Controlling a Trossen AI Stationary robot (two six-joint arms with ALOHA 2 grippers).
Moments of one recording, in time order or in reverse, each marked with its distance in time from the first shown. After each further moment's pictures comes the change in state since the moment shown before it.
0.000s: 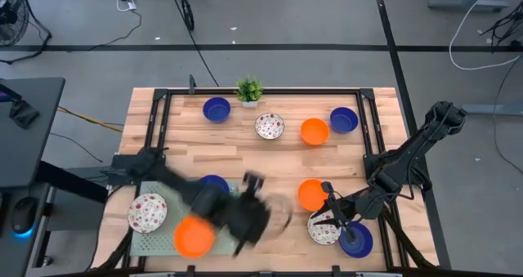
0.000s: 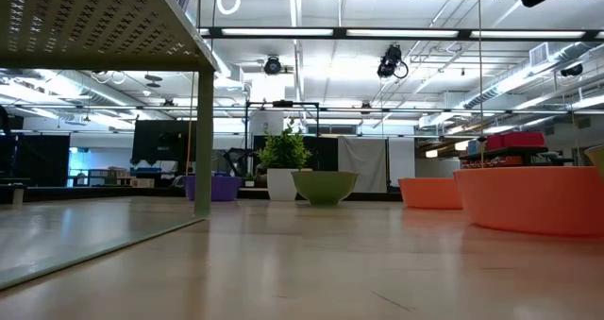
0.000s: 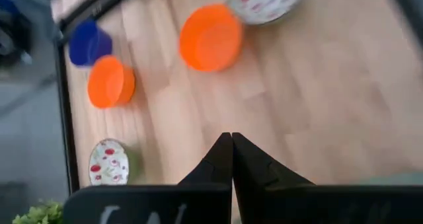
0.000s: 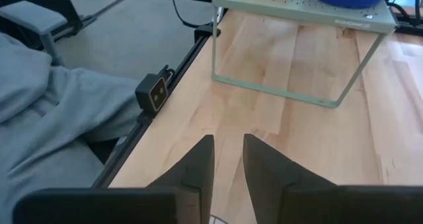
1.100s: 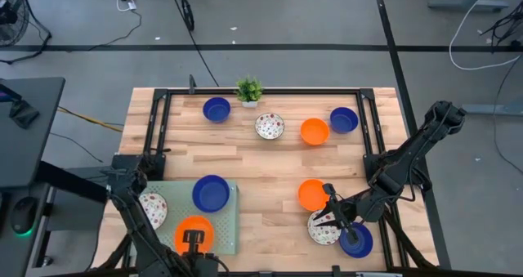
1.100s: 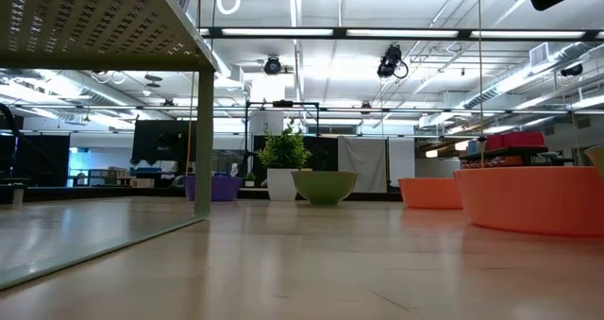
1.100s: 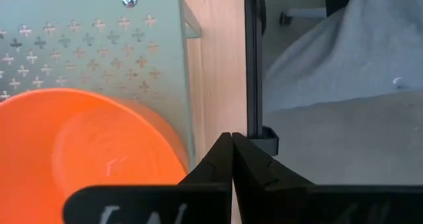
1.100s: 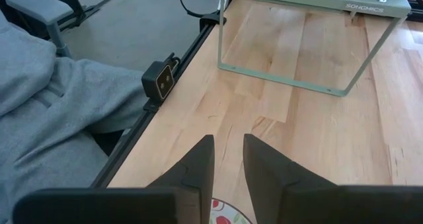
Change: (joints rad) left arm -0.433 0.074 0.000 -0.249 0.332 -0.873; right arm 0.026 0.000 0.000 -0.037 -0.001 0.026
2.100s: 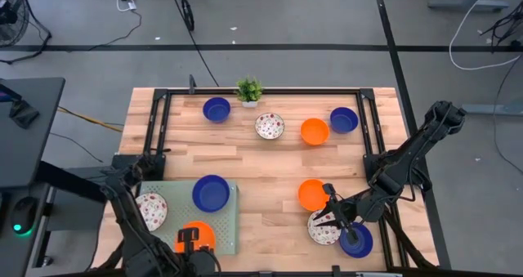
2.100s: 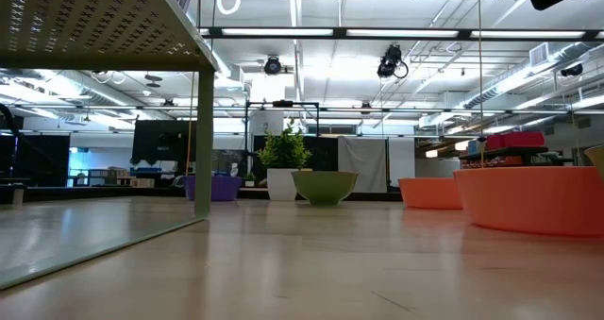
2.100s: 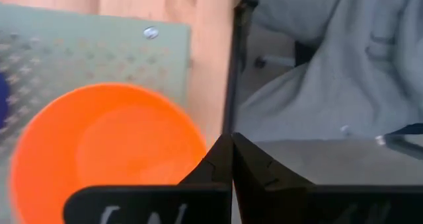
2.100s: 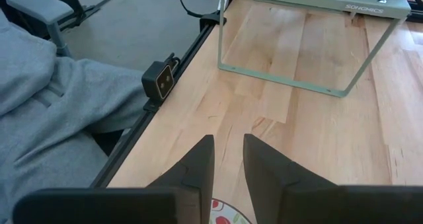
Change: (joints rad) left arm -0.004 -0.077 0.000 0.084 -0.065 -0.154; right arm 0.000 0.000 0.000 0.001 0.000 -0.003
